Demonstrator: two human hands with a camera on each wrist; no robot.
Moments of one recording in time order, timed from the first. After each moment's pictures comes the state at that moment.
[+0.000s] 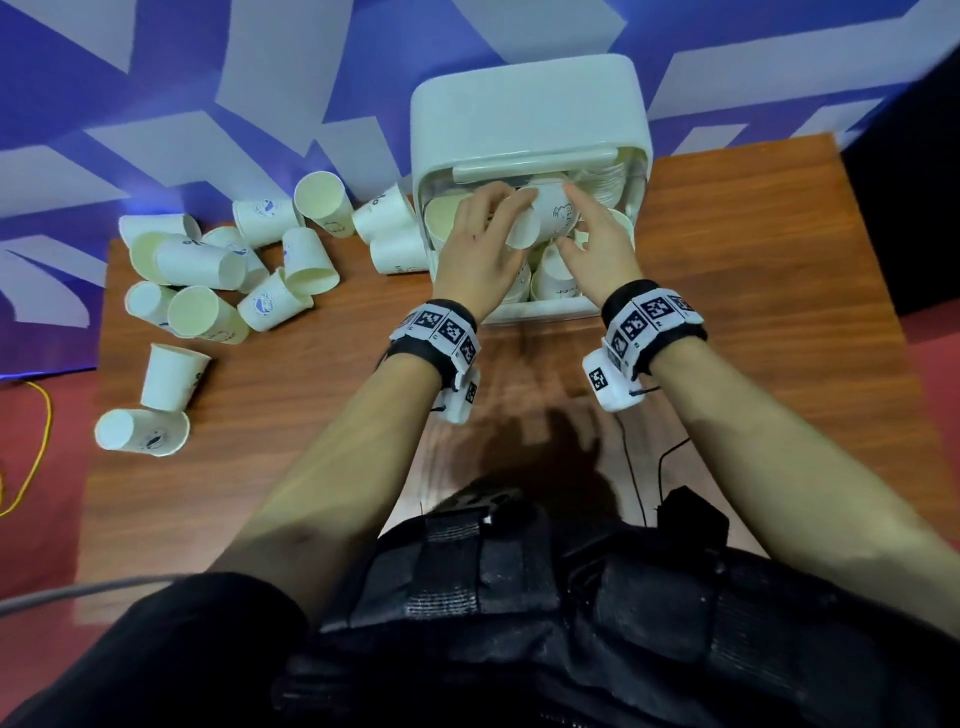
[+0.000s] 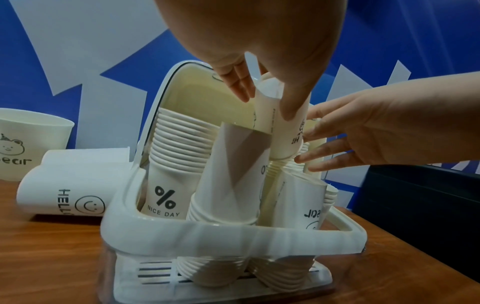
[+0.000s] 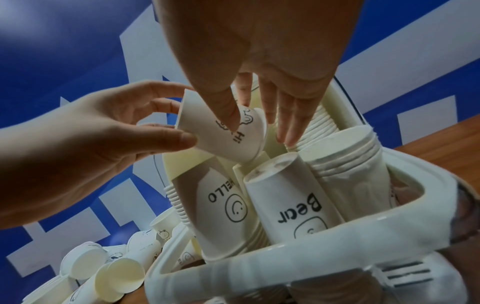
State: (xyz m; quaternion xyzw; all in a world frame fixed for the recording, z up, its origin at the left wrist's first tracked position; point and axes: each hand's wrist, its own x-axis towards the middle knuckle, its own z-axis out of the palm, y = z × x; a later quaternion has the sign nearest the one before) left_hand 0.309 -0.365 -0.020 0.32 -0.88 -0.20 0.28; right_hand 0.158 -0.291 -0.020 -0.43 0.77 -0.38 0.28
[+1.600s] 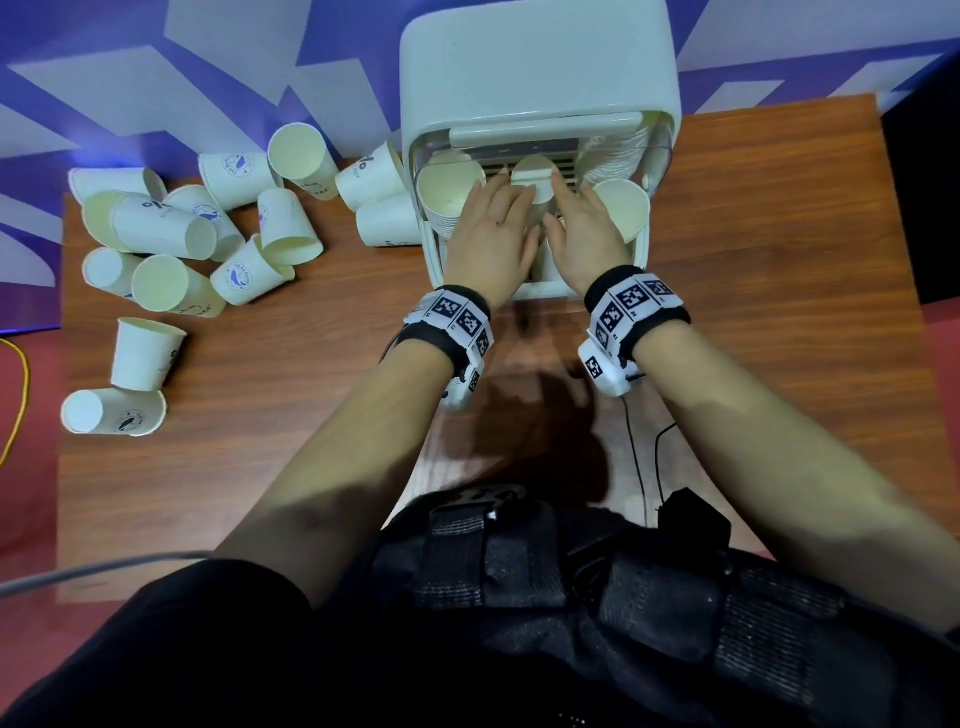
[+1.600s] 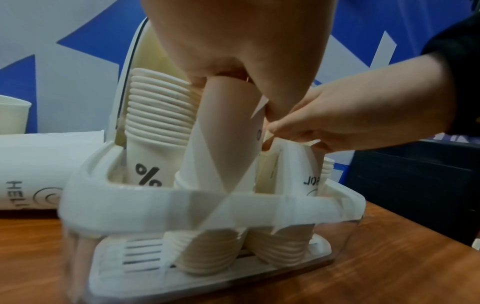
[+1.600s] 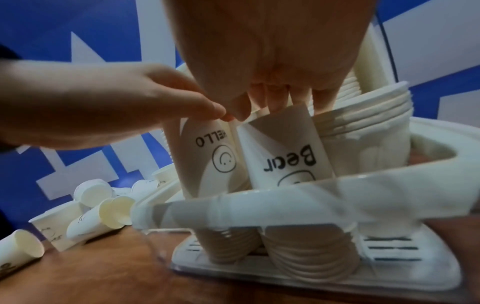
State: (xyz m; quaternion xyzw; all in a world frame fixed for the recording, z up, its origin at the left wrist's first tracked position) left_hand 0.292 -0.373 -0.056 0.33 -0.92 -0.14 0.14; right_hand 0.166 -0.309 -0.045 -0.52 0.80 -0.19 0.23
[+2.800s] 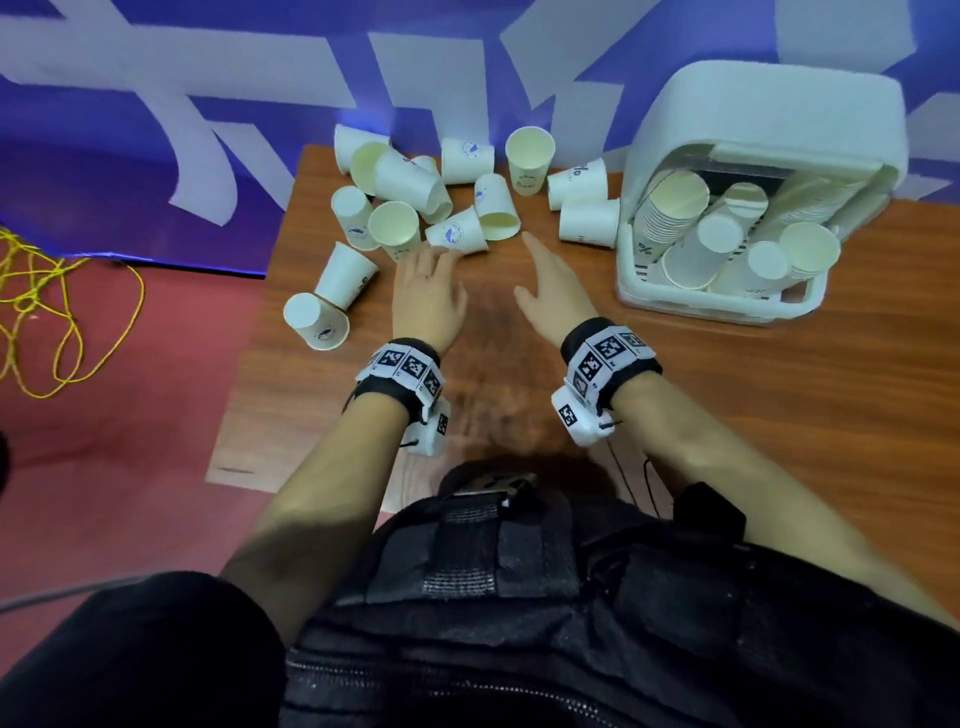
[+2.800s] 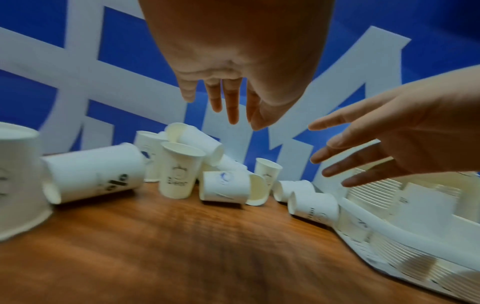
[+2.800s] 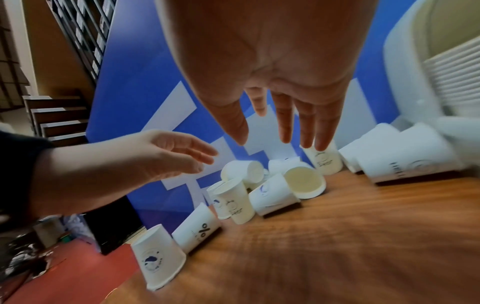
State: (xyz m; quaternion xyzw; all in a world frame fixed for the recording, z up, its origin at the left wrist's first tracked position) left_hand 0.611 -0.373 -0.038 0.53 -0.82 -0.10 0.21; right_hand 0.439 -0.326 -0.003 -0.57 0.72 -0.20 0.34
